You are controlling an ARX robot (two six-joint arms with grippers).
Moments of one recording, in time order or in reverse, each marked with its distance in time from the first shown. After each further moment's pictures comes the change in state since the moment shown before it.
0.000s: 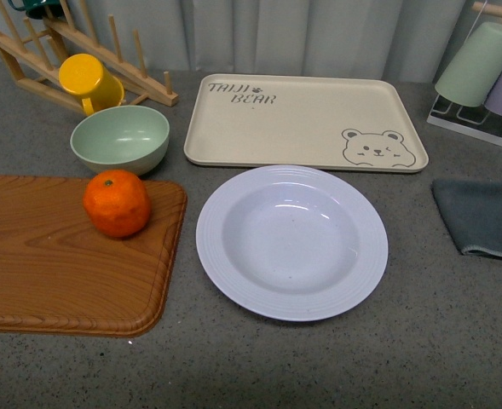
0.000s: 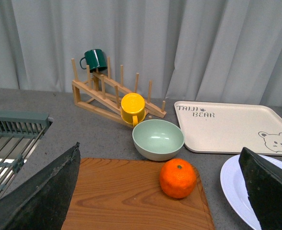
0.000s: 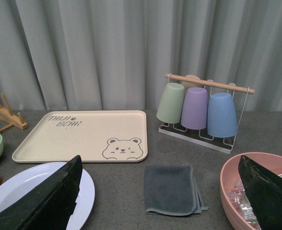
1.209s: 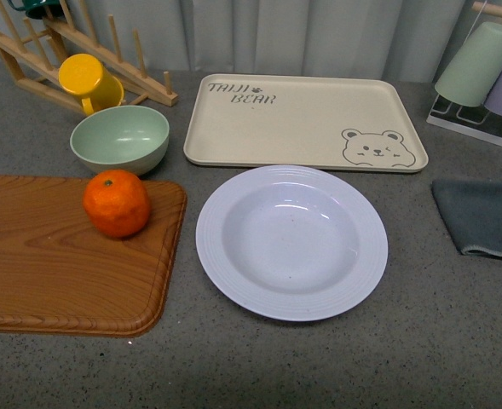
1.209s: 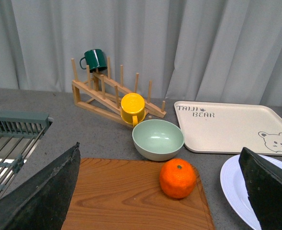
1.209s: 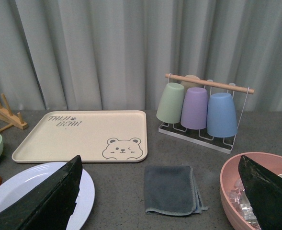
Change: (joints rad) left arm 0.000 0.000 0.000 0.000 0.000 0.000; right arm 0.000 0.000 0.000 0.000 0.000 0.000
